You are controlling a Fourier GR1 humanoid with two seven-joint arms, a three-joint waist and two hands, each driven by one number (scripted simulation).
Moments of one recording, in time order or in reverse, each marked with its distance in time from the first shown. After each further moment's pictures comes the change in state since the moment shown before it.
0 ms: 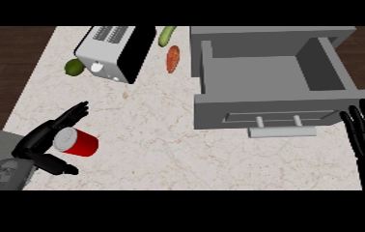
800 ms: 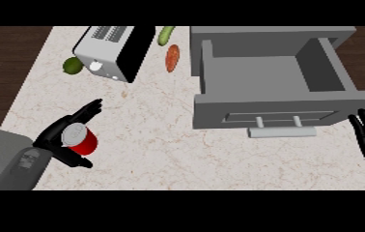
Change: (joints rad) left arm -0.148 -0.047 -0.071 0.251 -0.032 0.061 -0.084; right arm 0.017 -0.017 -0.046 -0.004 -0.043 0.031 -0.004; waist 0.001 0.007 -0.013
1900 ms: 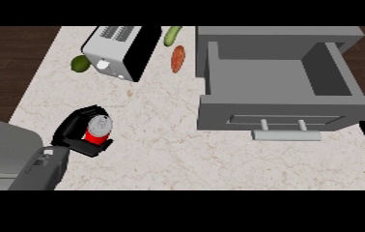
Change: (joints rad) left arm 0.019 -0.109 0.073 -0.091 0.214 0.083 0.132; right arm 0.039 0.027 -0.024 -0.045 -0.010 -0.011 0.007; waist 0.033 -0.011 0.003
